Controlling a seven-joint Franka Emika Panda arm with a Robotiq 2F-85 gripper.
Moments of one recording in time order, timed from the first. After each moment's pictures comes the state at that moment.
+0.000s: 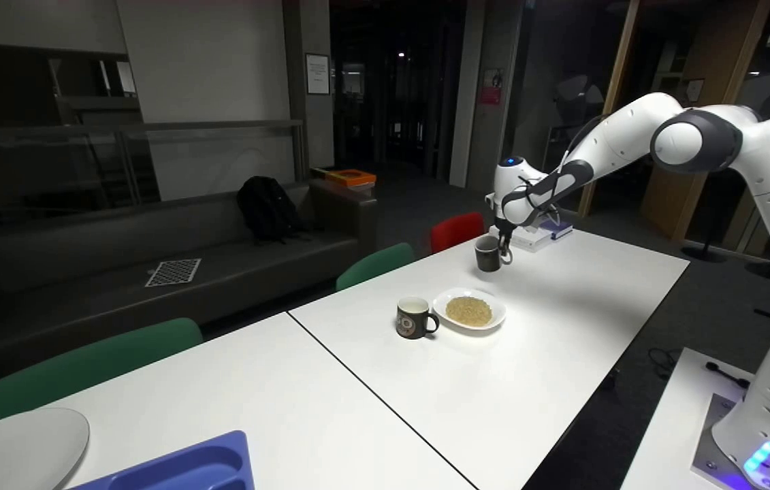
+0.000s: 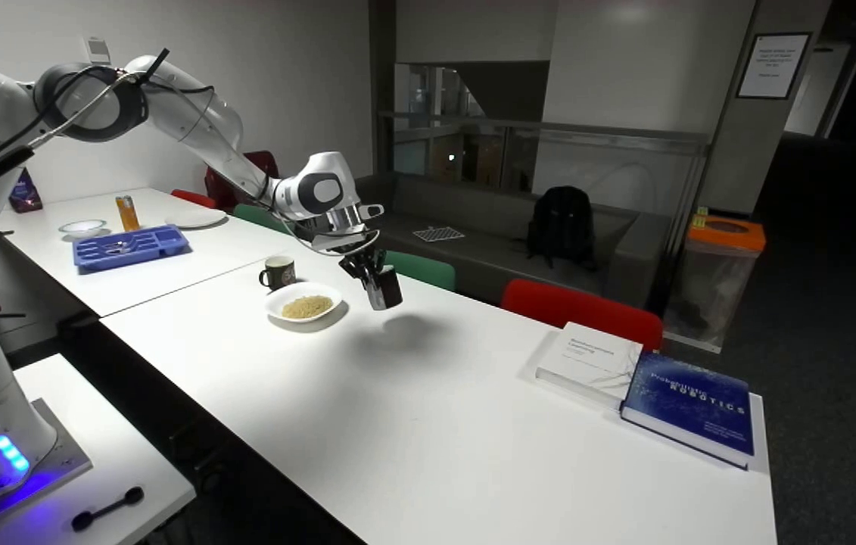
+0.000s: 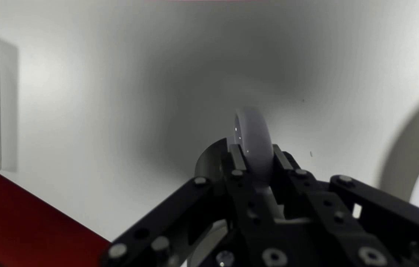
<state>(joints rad) -0.13 0.61 -0.14 -1.67 -0.36 2.43 -0.32</state>
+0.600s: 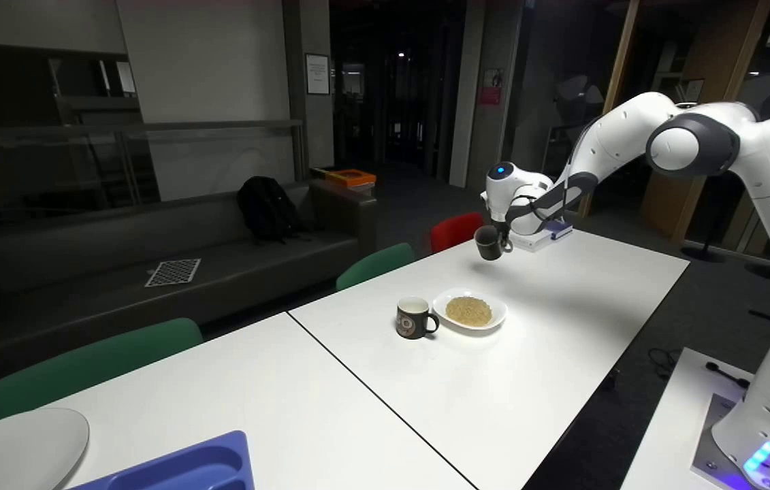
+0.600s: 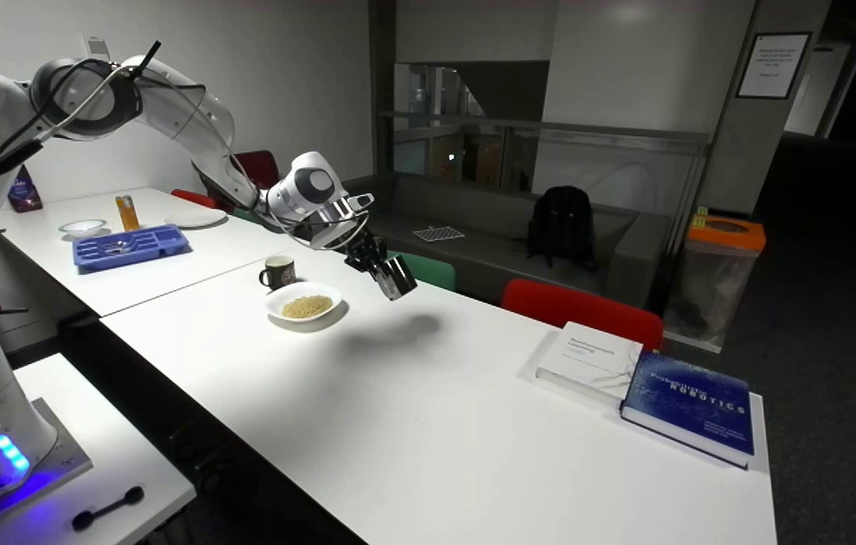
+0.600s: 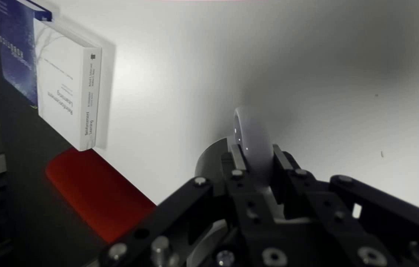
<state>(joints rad) 0.02 0.61 -0.28 -1.69 -0.68 2.48 -0.01</state>
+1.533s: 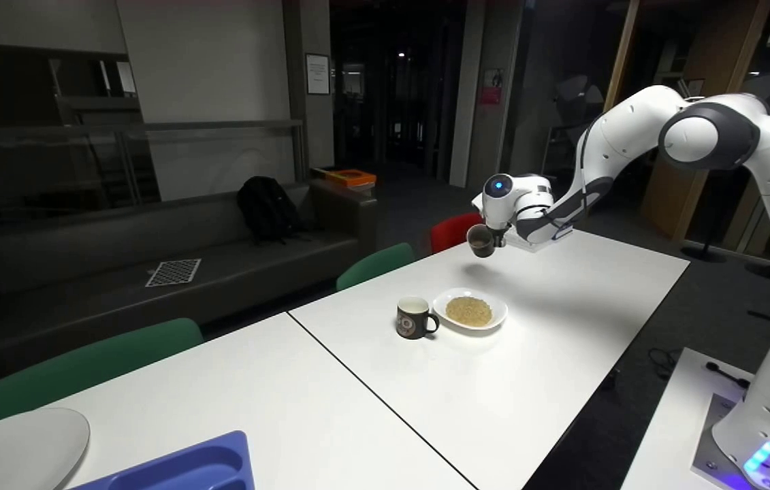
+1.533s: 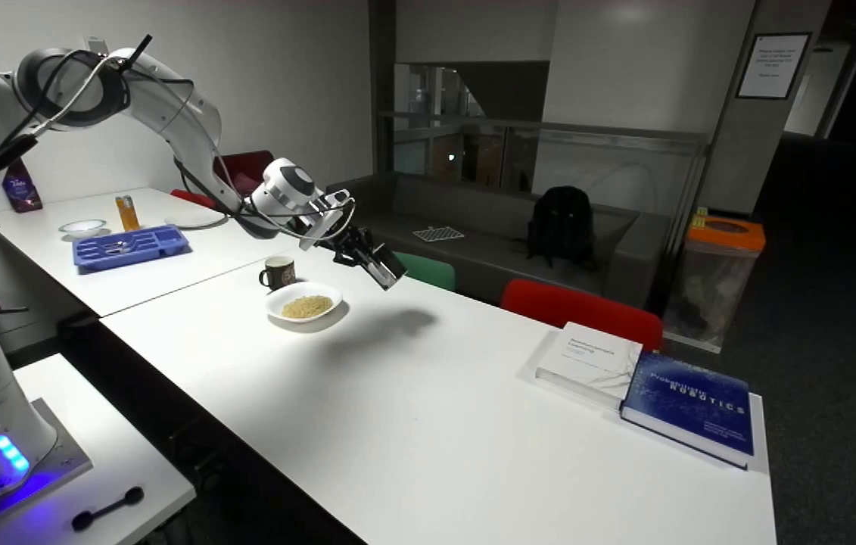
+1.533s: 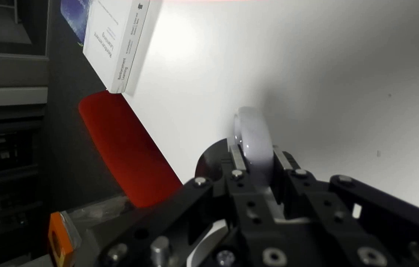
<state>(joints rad) 0.05 0.55 -0.24 -1.79 -1.08 2.53 0.16</state>
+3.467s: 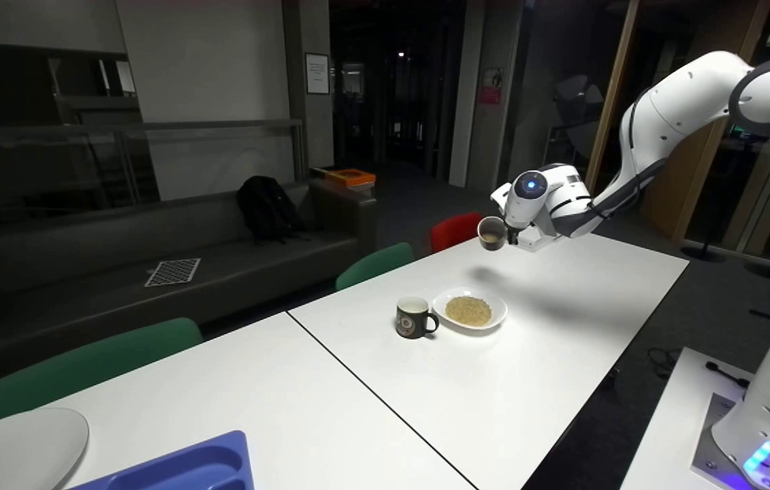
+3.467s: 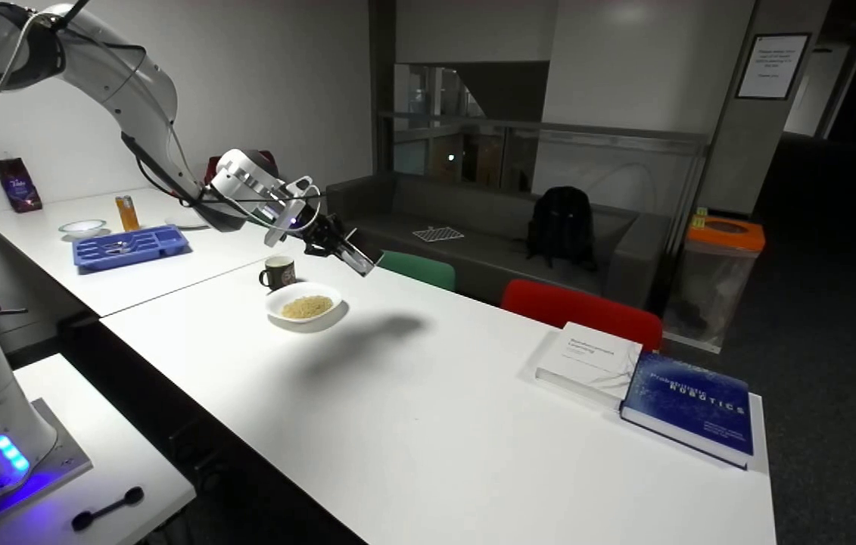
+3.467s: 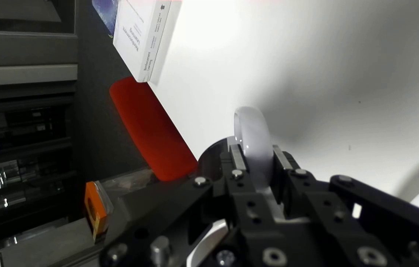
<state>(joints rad) -0.01 0.27 -0.14 -2.09 -1.41 2.54 0.44</state>
